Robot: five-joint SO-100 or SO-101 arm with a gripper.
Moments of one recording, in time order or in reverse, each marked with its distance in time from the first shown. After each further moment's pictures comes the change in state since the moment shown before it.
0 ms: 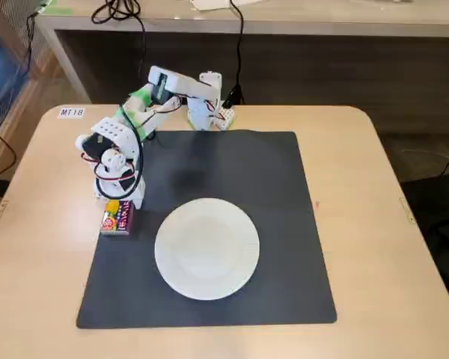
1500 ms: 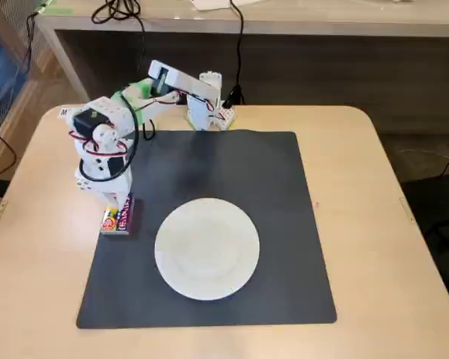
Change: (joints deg) arm 0.8 3.5 -7.0 -0.2 -0.1
